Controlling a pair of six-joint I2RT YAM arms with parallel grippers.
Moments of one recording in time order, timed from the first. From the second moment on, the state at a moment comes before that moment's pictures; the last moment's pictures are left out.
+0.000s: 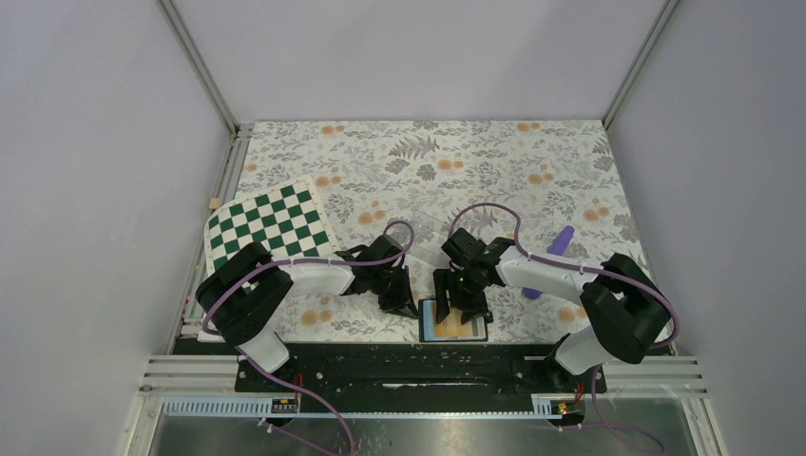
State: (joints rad) left arm -0.83 1.63 0.71 -0.13 0.42 -0.95; right arm 0.80 1.51 0.81 -0.63 -0.30 0.72
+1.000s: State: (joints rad) left arm -0.84 1.58 0.73 -0.24 0.35 -0.91; right arm 0.81 1.61 0.85 -0.59 -0.38 0.71
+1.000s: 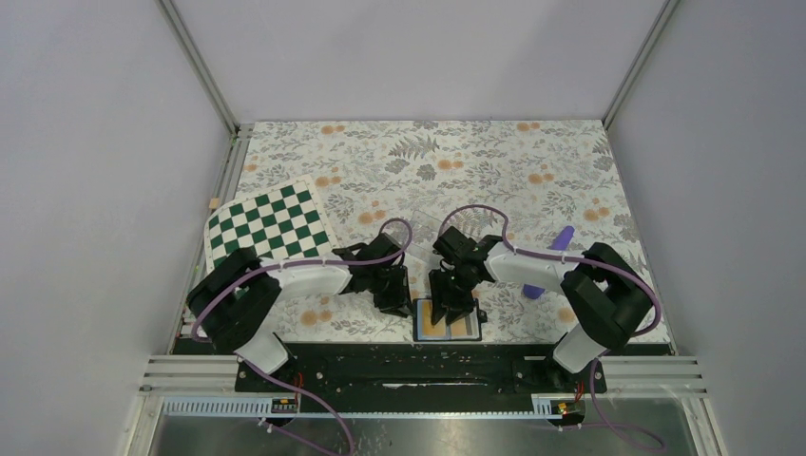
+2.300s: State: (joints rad) left arm -0.83 1.51 0.51 0.24 0.50 -1.12; right arm 0.72 1.47 0.66 -0.52 -0.41 0.68
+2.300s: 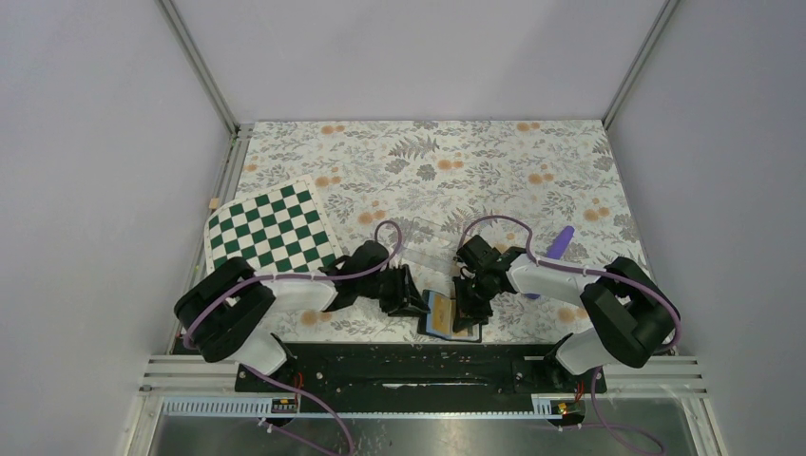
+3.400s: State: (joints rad) left arm -0.89 1.43 0.68 -0.21 0.35 -0.95; right arm 0.72 1.45 0.75 -0.64 -0.34 0.63
